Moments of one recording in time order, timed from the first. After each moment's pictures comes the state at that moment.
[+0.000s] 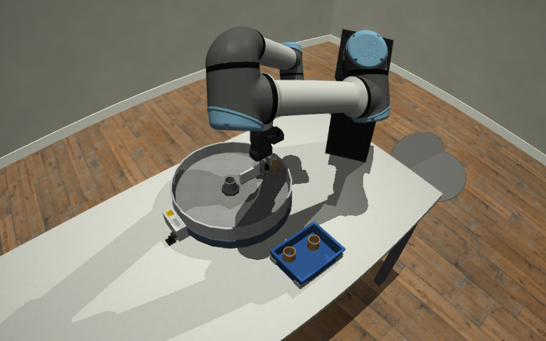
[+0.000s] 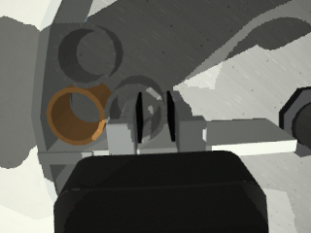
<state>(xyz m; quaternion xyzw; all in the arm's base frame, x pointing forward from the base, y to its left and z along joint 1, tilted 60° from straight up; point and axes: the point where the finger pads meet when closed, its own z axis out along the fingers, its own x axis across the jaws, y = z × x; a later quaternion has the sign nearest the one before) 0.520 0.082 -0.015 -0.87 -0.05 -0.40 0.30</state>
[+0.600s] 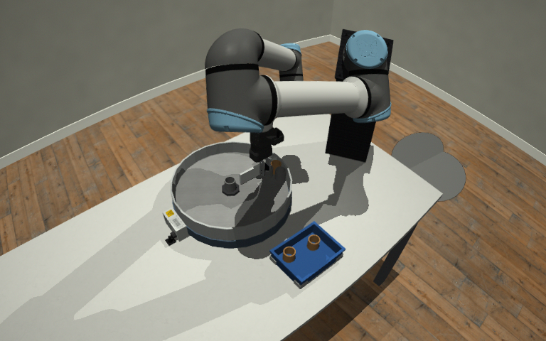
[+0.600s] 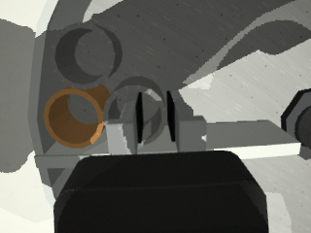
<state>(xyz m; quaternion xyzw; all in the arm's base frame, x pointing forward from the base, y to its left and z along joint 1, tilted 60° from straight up) 0.523 0.084 -0.017 -0.87 -0.05 -0.40 0.30</state>
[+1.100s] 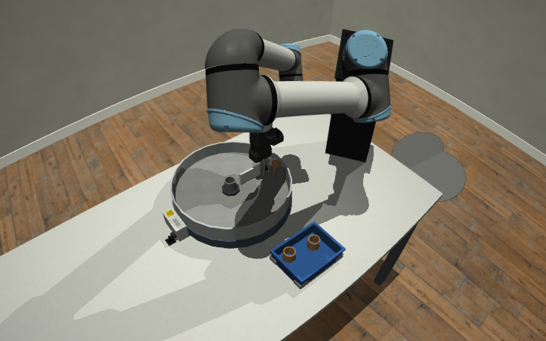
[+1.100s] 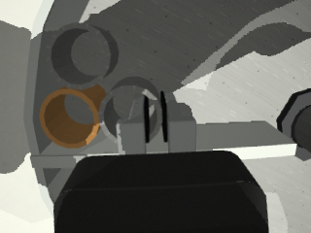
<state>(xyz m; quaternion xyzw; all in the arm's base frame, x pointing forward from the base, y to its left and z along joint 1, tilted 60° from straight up) 0.525 0.084 -0.015 -0.87 -0.05 -0.40 0.30</state>
